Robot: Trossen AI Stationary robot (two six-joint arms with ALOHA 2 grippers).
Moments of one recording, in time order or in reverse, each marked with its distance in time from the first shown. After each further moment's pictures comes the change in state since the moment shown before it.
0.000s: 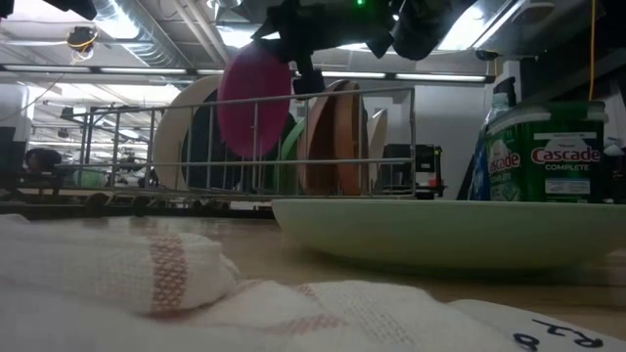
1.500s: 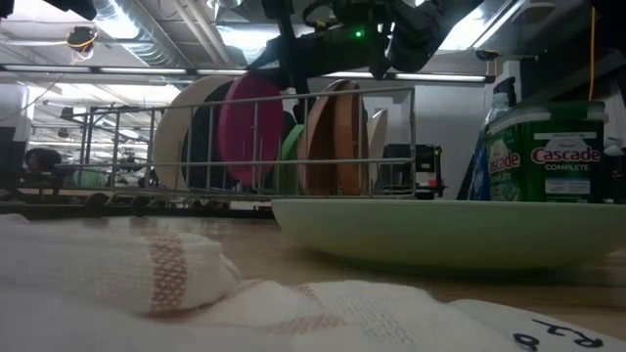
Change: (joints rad) left arm 0.000 0.000 0.000 0.000 0.000 -0.011; right arm -0.089 0.000 -0.002 -0.158 -0.233 0.098
